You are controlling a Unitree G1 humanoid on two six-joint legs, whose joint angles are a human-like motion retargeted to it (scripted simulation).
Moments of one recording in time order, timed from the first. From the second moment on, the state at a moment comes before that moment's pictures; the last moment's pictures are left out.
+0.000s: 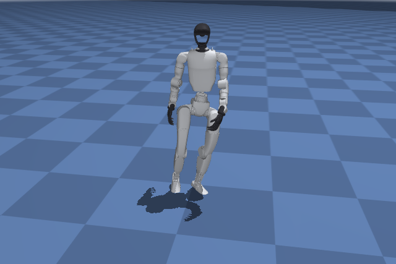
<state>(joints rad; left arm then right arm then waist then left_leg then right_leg) -0.28 0.07 -0.13 1.22 0.07 -0.13 -0.32 -0.01 -0.22 -0.38 1.64 -0.59 0.17 -0.04 -0.27 0.19 0.05 0.03 0.09 0.35 0.11 -0.23 0.14 -0.21 0.05 -0.11 0.61 0.30 0.13</state>
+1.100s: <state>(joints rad) 0.34 0.21 0.18 1.62 0.56 0.00 -0.13 -0.84 -0.15 -0.17 1.27 -0.26 -0.06 -0.16 0.28 -0.15 0.05 -0.69 0.16 0.45 1.28 -0.18 0.26 0.06 -0.12 -0.12 0.11 -0.03 -0.01</state>
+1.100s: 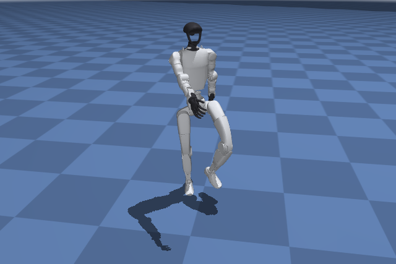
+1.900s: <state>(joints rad) -0.76 0.19 -0.01 1.09 0.03 -0.17 -0.24 0.44 -0.29 -0.42 1.70 -0.65 0.33 0.14 -0.40 0.18 0.27 0.02 0.20 0.13 0.19 -0.24 0.13 -1.15 -0.05 -0.30 1.56 0.13 -0.02</state>
